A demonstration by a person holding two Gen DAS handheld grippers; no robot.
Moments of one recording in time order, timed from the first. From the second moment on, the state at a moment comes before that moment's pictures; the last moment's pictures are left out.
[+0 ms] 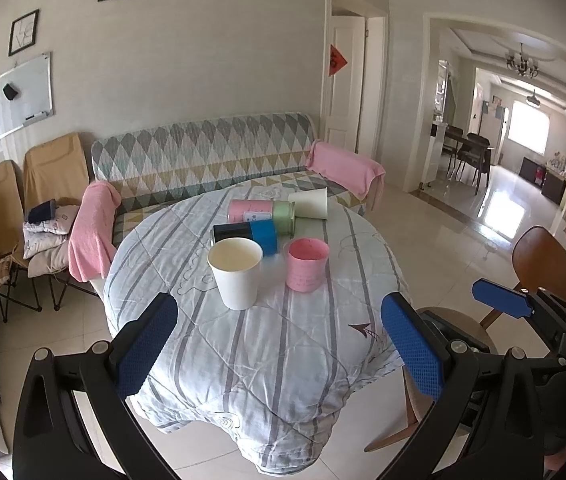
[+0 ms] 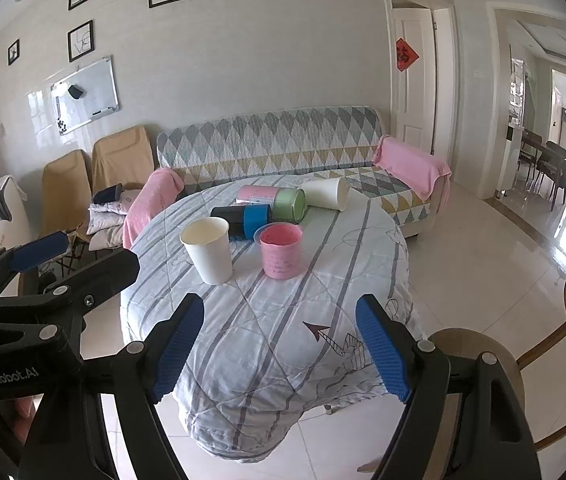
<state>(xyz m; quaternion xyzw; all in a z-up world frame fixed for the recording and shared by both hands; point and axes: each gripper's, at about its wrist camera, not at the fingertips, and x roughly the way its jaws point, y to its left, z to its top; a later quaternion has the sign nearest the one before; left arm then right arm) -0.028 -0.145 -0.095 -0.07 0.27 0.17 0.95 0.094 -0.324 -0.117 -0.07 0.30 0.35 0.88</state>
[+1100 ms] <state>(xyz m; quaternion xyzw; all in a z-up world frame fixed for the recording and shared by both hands) -0.018 -0.153 -0.102 -0.06 0.28 0.17 0.94 0.108 -0.330 -0.127 -0.07 0.31 0.36 0.88</state>
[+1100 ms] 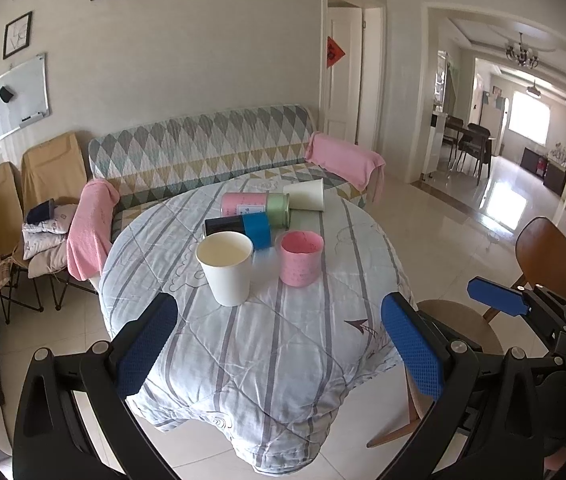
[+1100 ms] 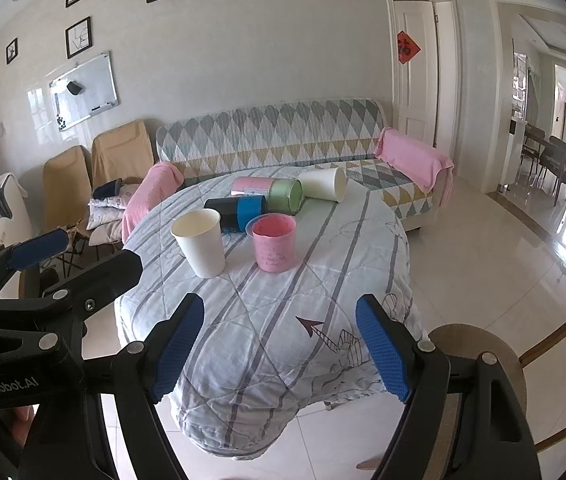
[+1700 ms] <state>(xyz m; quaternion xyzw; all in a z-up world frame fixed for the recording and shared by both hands) -0.015 -0.153 -0.107 -0.06 0.28 0.17 0.94 0.107 -0.335 -0.124 -0.07 0.32 0.35 0.88</state>
